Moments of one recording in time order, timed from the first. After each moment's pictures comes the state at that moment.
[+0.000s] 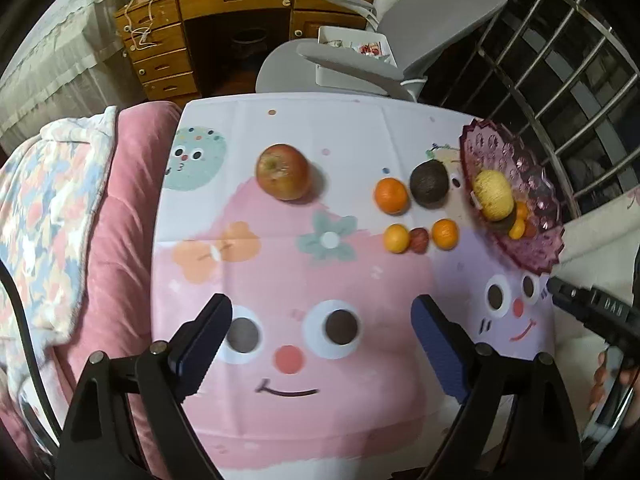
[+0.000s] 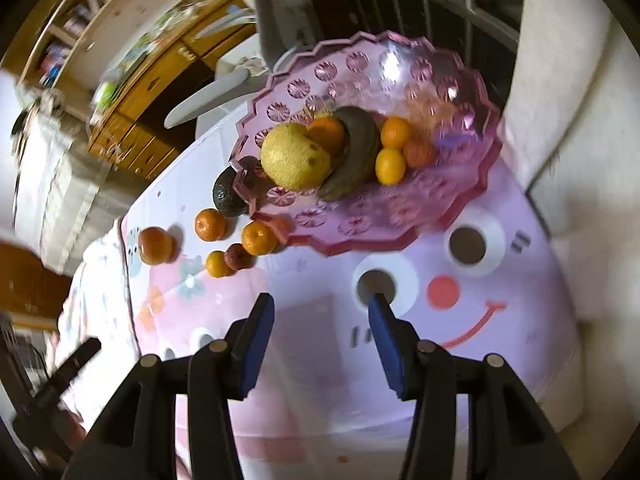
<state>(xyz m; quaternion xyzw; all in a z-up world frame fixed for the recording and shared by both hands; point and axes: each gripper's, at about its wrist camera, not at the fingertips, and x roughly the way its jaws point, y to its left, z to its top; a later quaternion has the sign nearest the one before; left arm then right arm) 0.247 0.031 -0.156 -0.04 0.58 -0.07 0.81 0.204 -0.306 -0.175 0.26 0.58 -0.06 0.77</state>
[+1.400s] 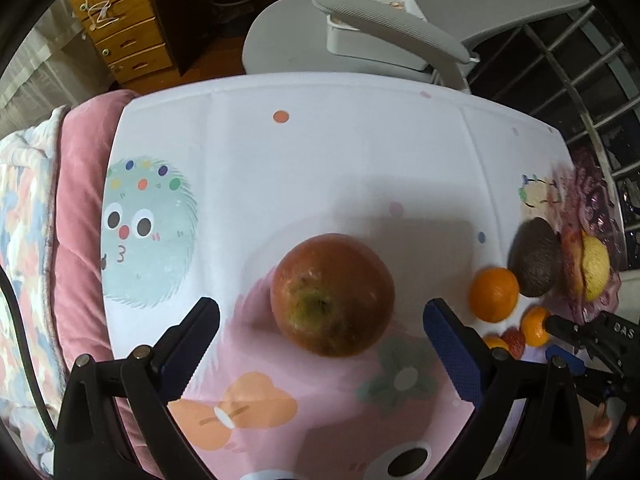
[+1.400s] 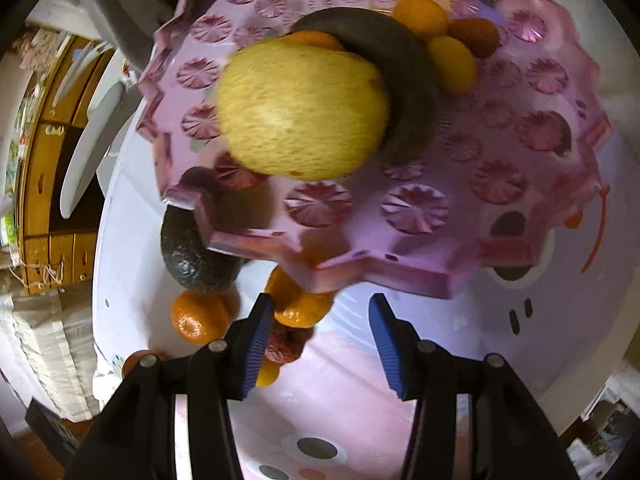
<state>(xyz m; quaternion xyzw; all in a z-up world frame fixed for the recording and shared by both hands) 0.431 0.045 -0.286 -0.04 0.64 -0.08 0.76 0.322 -0.235 -0.277 0.41 0.61 -0.26 0.63</state>
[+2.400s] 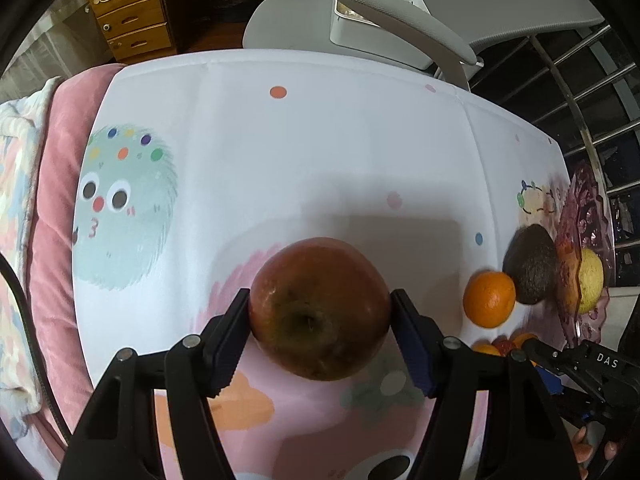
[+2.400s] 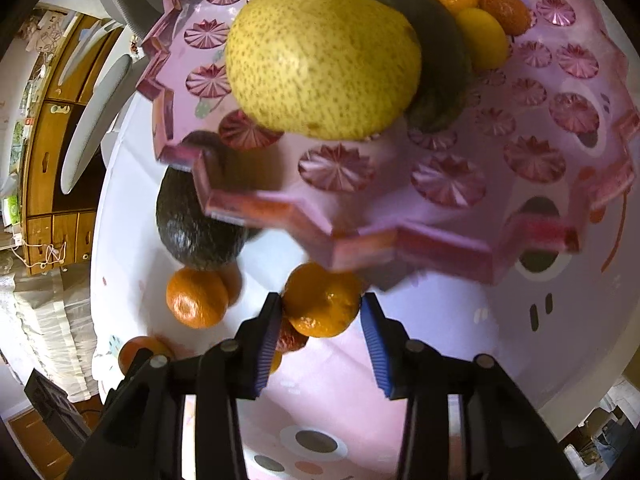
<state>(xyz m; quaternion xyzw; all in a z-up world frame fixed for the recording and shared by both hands) 0.425 0.051 -0.299 -0.08 0.65 -0.09 0.75 0.309 -0.233 -0.289 0.41 0.63 -0.23 0.62</state>
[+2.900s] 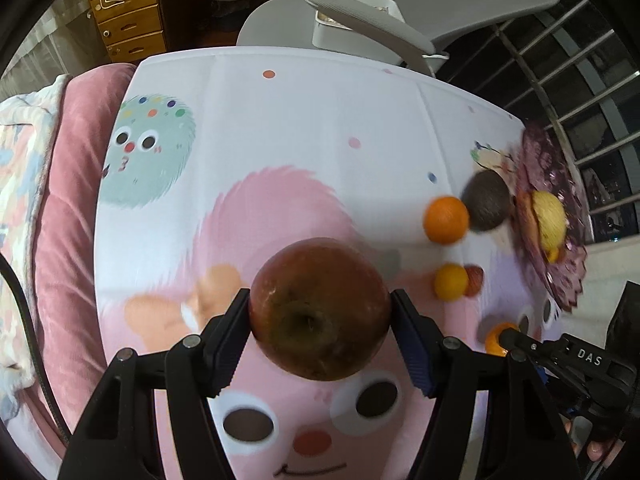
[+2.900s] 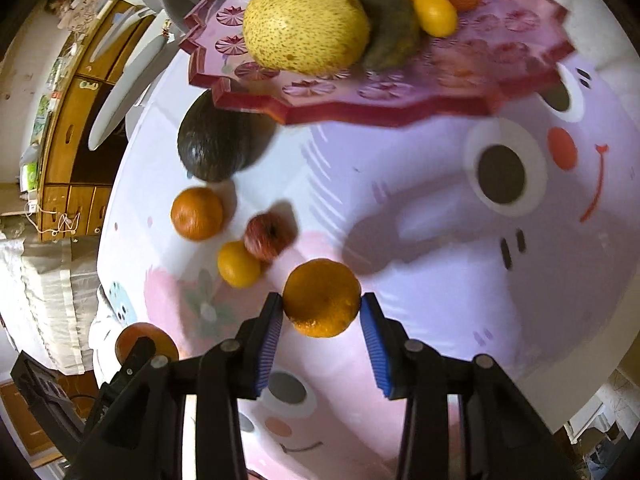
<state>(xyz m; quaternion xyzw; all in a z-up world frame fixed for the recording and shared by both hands) 0.339 0.059 -0.250 -0.09 0.63 -0.12 0.76 0.249 -0.209 -0.261 0.40 0.62 -0.19 0.65</state>
